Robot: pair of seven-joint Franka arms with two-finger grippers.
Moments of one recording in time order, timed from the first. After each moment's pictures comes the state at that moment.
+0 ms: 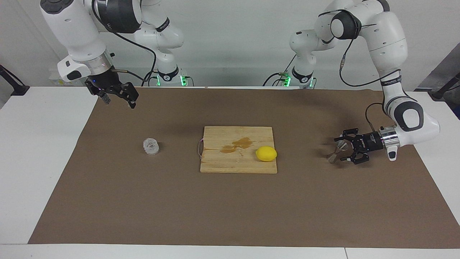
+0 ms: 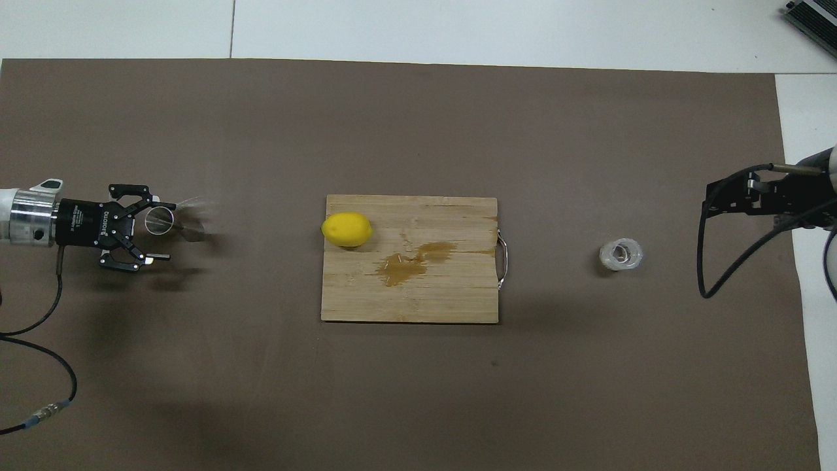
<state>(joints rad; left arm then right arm) 0.06 0.51 0.31 -1.79 -1.01 1.57 -0.79 0.02 0.02 -0.03 -1.61 0.00 1.60 0.19</state>
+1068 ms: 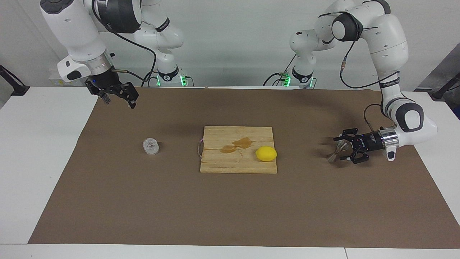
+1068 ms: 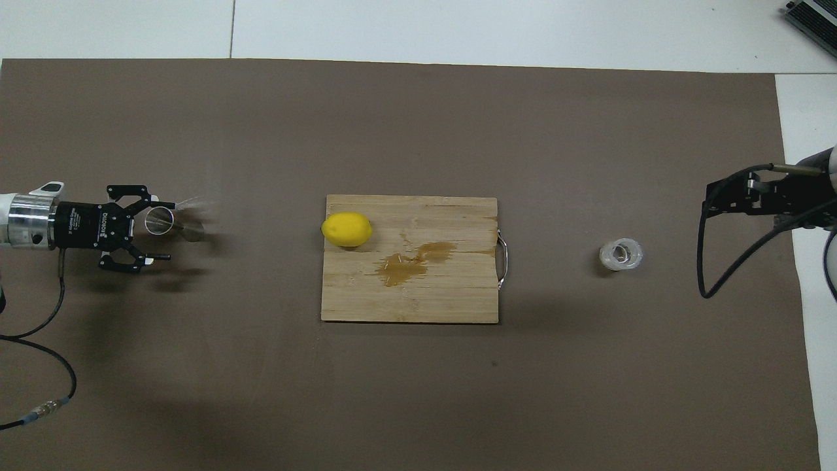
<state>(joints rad) 0.08 0.55 0.31 -1.80 -1.10 1.52 -0.73 0.02 0.02 -0.03 -1.61 0.00 1.60 0.19</state>
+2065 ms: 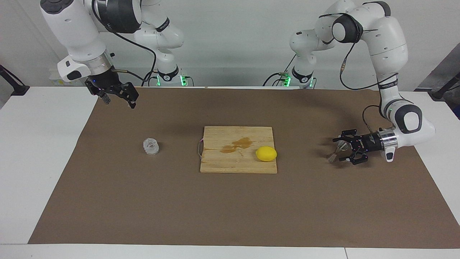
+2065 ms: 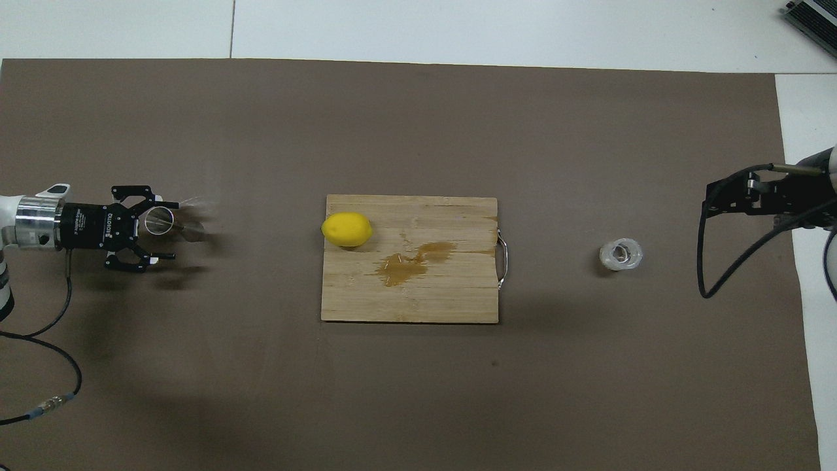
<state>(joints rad) 0.09 0.55 0.31 -1.80 -1.12 1.50 -0.73 0.02 0.02 -0.03 -1.61 0.00 1.60 0.19</state>
